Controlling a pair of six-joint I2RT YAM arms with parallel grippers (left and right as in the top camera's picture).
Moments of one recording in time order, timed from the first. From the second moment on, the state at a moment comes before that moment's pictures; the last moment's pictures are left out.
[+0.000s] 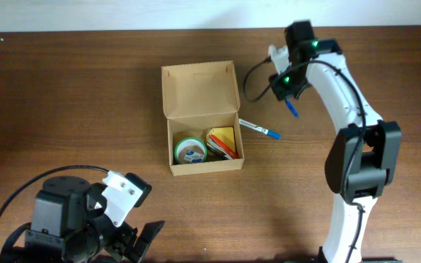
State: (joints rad) left arm -0.25 0.75 1.24 -1.46 0.34 0.26; right arm 0.13 2.18 1.97 -1.11 -0.06 -0.27
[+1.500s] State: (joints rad) left arm -0.25 0.75 1.24 -1.46 0.34 0.26; right arm 0.58 2.02 1.89 -1.22 -0.22 -0.84
